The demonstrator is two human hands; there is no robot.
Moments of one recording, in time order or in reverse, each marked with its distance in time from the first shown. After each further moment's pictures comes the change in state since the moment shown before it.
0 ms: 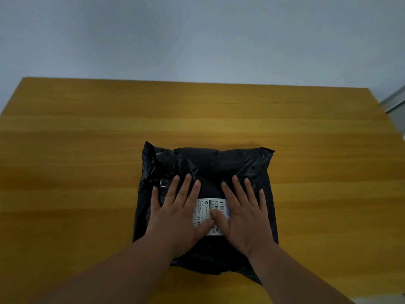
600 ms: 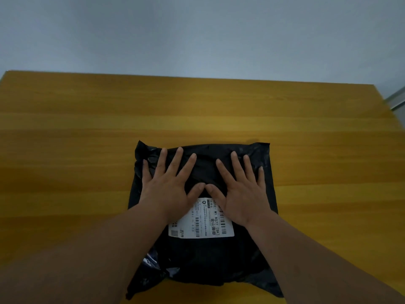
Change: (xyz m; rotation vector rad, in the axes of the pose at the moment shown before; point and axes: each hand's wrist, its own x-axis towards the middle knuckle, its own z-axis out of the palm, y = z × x) left_hand 0.061 -0.023 -0.026 -0.029 0.111 -0.045; right_hand 0.062 0.003 -0.021 -0.054 -0.092 0.017
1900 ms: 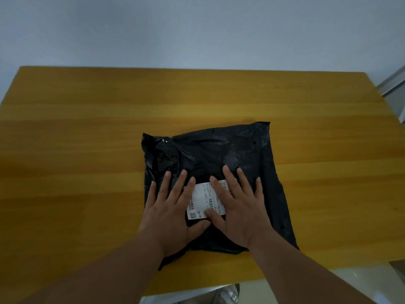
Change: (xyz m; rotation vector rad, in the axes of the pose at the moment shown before) left_hand -0.098 -0.017 0.043 -0.005 0.067 0.165; right_hand -0.085 -0.028 0.028 -0.051 0.071 -0.147
